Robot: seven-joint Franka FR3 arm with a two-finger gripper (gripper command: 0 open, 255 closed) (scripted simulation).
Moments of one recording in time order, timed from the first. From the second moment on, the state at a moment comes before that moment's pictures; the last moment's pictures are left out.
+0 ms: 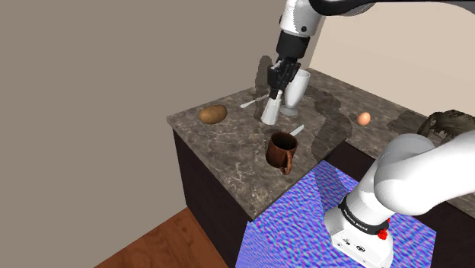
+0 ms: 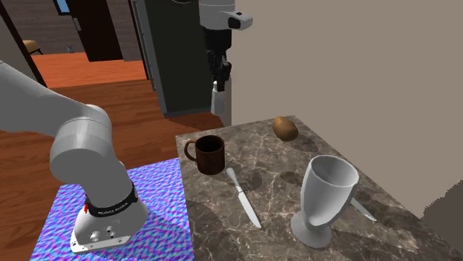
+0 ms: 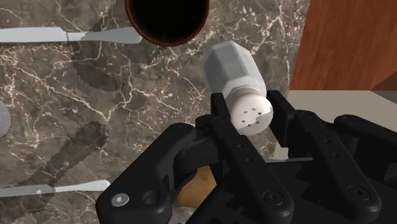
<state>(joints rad) 0.08 -0.61 0.04 -2.33 0.11 1.75 0.06</state>
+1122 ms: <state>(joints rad) 0.06 -0.88 0.00 -2.59 0.09 1.73 0.01</state>
